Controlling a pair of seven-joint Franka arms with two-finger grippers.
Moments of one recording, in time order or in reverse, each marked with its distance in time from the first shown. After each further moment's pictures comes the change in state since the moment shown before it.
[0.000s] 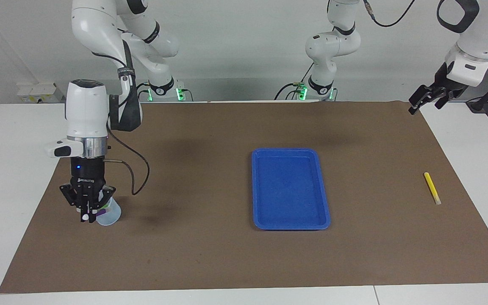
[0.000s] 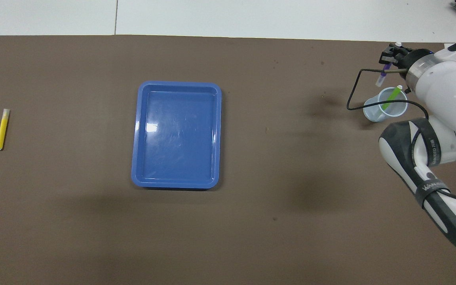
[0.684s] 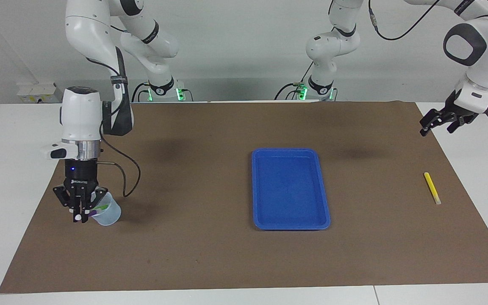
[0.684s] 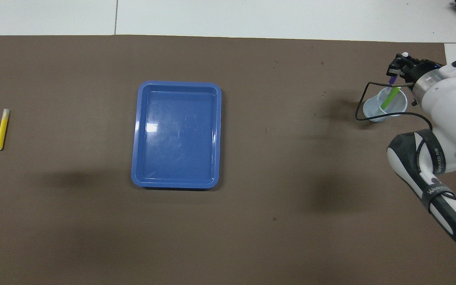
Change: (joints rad) left arm 0.092 0.136 0.000 -0.039 0.000 0.213 0.213; right arm -0.062 0.004 0.001 -0.081 -0.056 0.096 -0.015
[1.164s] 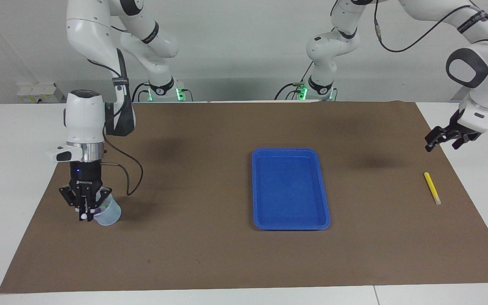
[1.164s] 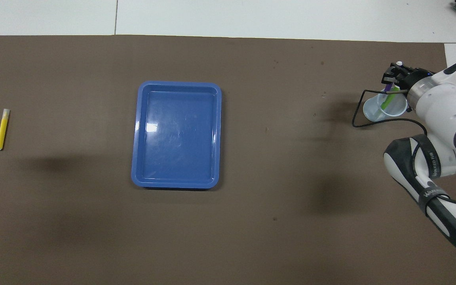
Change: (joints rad) left arm 0.052 0.119 -0.001 0.032 0.000 0.103 0.058; right arm 0.000 -0.003 0.000 -0.037 -0.001 0.000 0.000
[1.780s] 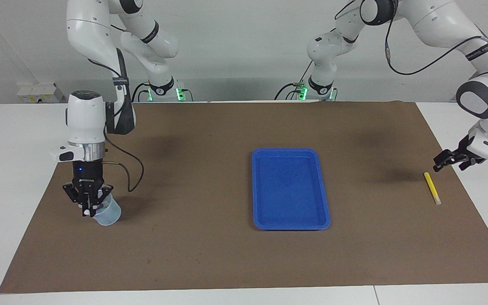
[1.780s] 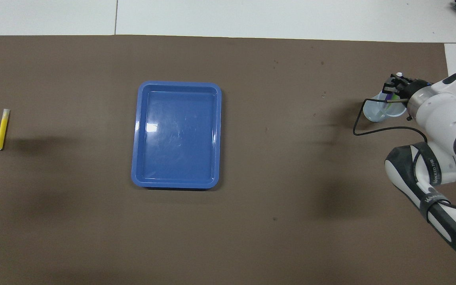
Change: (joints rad) left arm 0.054 0.227 -0.002 0.152 -0.024 0.054 0.107; right arm -0.025 -0.018 0.000 -0.069 0.000 0.000 0.007
